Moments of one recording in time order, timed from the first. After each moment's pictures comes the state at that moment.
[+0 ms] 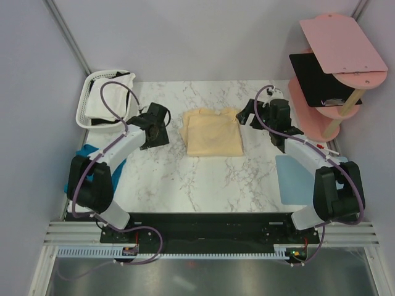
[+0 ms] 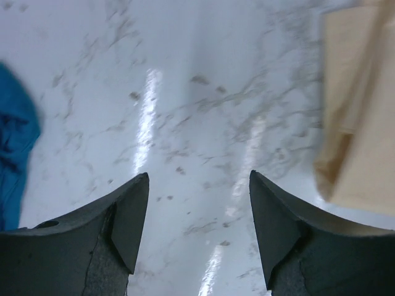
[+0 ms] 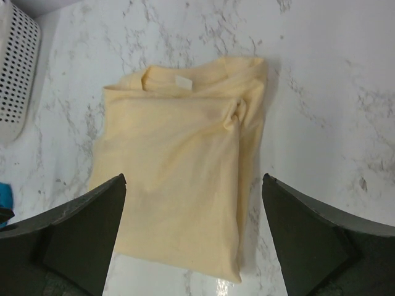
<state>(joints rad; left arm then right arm) -0.37 1.56 1.20 -0.67 -0.30 -0.54 0.22 1.51 0.99 0.13 -0.15 0.47</state>
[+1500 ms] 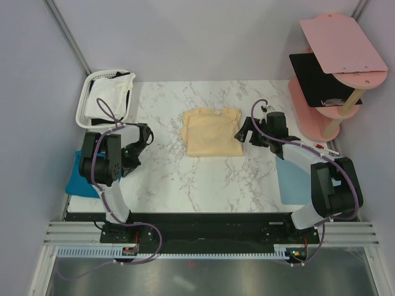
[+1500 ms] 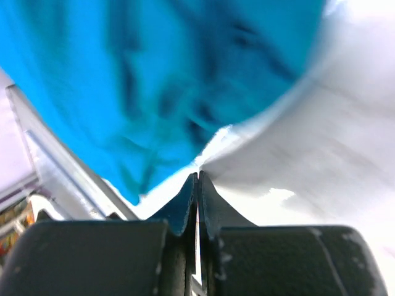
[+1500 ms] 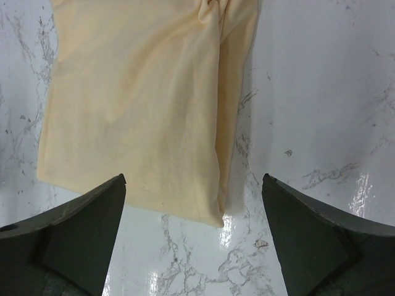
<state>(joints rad) -0.10 1.91 1.11 -1.02 -0.65 -0.69 0.21 1.53 0.83 0.06 -0.27 0.46</state>
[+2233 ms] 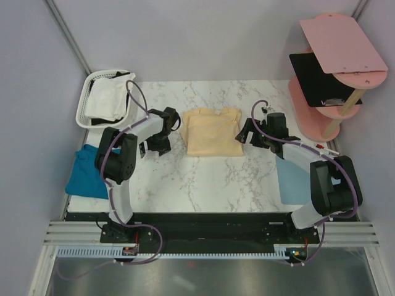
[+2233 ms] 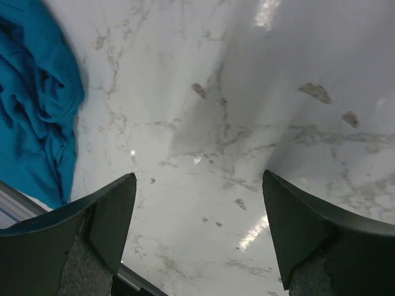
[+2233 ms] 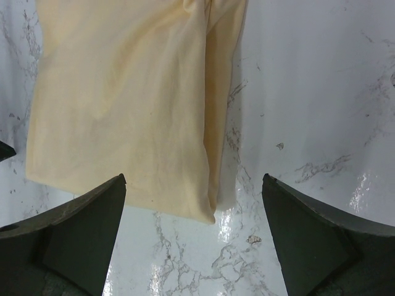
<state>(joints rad) -0.39 2.00 1.42 -1.02 -0.52 -0.68 0.20 1.55 0.82 0.04 -0.27 0.46</state>
